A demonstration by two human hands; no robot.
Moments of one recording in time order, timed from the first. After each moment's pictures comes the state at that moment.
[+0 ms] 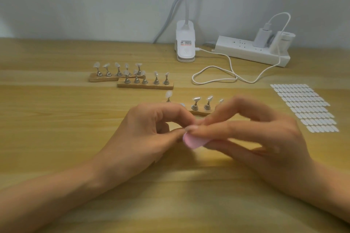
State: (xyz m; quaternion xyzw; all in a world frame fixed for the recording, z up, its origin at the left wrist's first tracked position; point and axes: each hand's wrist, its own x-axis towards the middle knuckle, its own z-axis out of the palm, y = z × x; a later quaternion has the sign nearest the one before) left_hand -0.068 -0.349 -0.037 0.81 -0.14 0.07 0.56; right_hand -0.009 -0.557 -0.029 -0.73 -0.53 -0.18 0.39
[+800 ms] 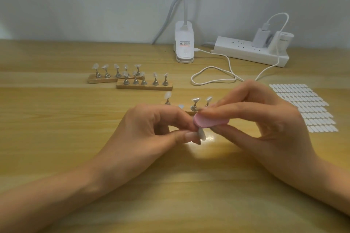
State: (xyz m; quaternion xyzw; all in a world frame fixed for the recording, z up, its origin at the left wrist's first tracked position) left_hand -0.068 -0.348 -0.038 0.82 -0.14 0.08 0.55; right_hand 0.001 -0.560 -0.033 -0.73 -0.49 -0.14 0.46
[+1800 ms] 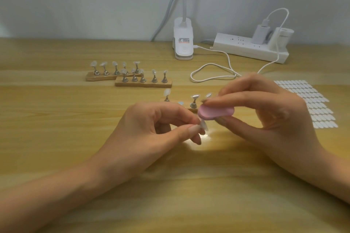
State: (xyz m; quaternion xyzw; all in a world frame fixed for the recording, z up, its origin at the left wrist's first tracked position) left_hand -0.071 -0.352 -0.034 0.81 -0.12 0.05 0.57; right_hand 0.003 -0.565 -0.030 -0.73 -0.49 -0.15 0.45
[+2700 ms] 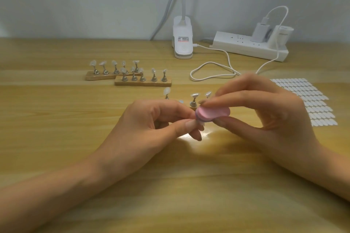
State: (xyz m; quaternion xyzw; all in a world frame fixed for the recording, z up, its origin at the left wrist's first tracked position) left_hand -0.069 -0.350 -0.036 0.78 -0.14 0.05 0.61; right_hand -0.002 -0.561 -0.028 -0.73 -0.51 -0.14 0.44
